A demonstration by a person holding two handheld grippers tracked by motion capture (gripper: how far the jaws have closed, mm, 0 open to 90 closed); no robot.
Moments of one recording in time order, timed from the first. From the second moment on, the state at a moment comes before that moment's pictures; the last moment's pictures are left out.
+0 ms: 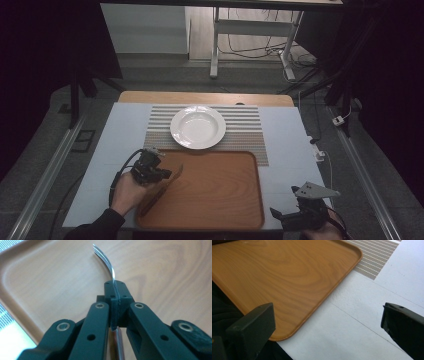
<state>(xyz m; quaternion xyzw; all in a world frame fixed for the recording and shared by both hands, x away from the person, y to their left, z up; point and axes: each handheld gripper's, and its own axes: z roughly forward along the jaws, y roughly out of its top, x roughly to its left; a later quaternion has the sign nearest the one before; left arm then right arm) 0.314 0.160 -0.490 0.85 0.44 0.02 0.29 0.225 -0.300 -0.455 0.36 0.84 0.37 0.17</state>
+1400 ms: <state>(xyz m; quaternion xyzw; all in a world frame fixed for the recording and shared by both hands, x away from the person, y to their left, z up) 0.287 0.131 -0.506 0.89 0.40 0.01 0.21 0.225 -0.298 -0.456 0.36 0.85 0.36 0.16</state>
